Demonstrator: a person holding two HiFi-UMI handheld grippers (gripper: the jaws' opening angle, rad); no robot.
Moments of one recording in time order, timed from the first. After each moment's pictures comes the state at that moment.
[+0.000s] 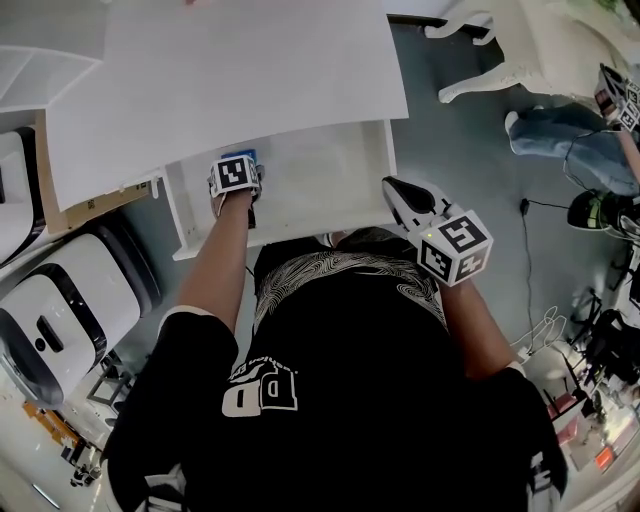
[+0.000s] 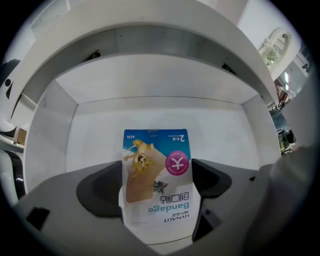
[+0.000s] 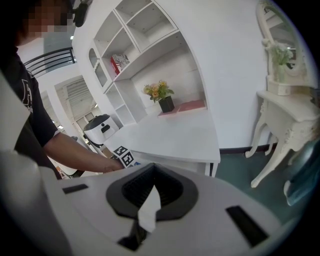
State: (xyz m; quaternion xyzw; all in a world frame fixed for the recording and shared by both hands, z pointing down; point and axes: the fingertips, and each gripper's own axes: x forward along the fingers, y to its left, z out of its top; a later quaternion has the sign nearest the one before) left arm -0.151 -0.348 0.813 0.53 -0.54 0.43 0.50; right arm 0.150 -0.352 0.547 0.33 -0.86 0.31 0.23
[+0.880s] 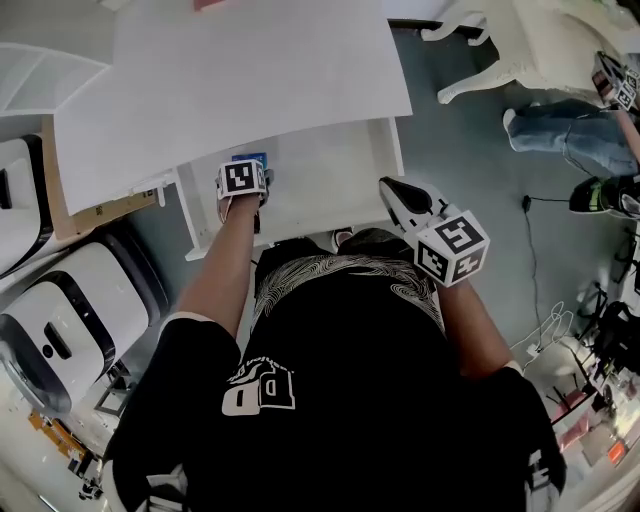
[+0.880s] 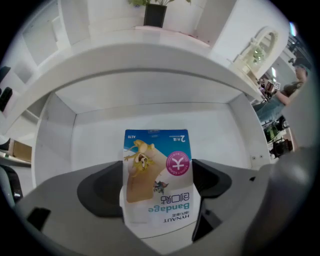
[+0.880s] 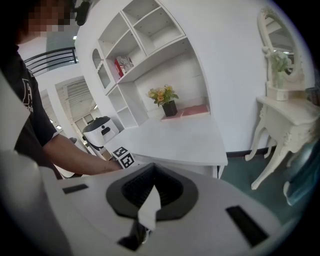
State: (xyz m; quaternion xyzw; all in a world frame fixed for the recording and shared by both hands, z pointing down) left arm -0.146 -0.343 0.785 0.57 -0.51 0.43 0.49; right arm 0.124 -0.334 0.528 0.35 -0.86 0.30 0.21
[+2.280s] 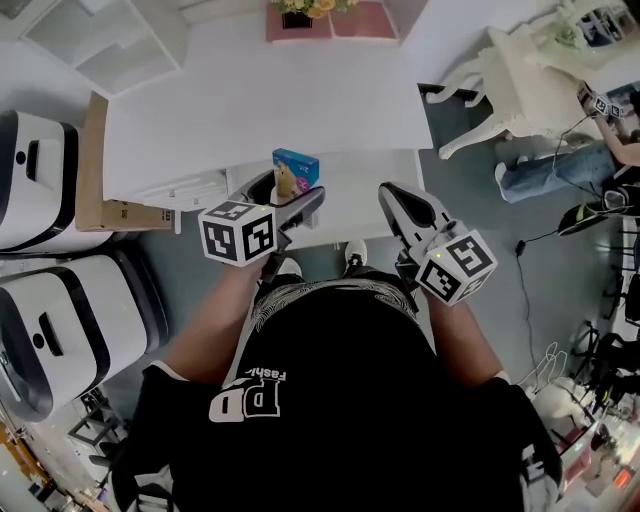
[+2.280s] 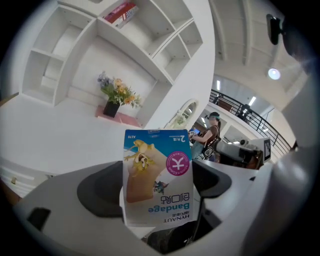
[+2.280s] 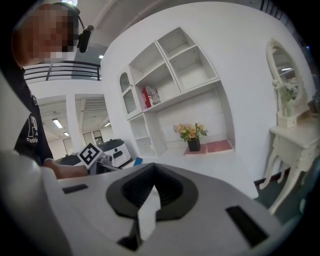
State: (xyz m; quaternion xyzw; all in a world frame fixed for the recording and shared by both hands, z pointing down) left arm -0.135 -0.303 0.462 0.84 -0.39 0.08 0.36; right arm -0.012 -0.282 0.381 0.36 -0.91 0.19 0.07
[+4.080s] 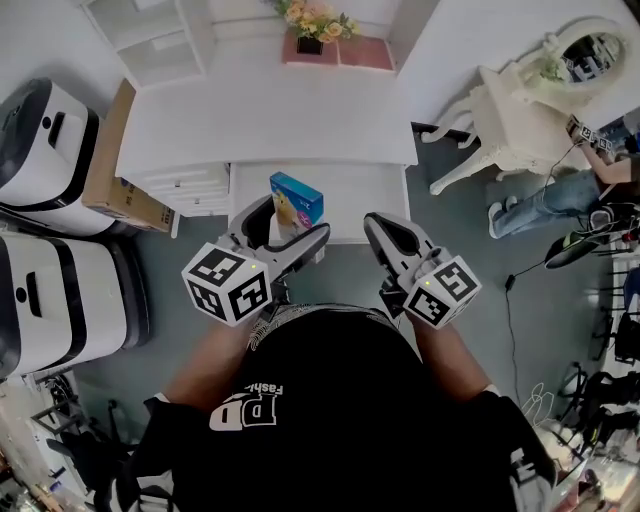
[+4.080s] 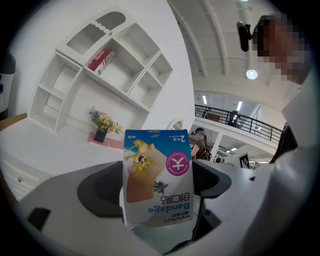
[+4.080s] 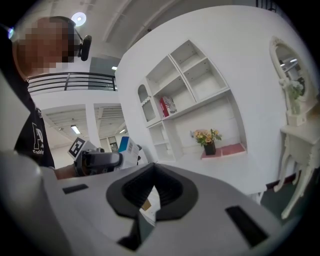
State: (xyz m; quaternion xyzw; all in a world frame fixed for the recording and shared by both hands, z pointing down) left arm -0.102 -0.160 0.340 0.87 -0.42 -0.02 0.25; right arm -0.002 -0.163 0.336 0.29 -0.94 0.17 0.02
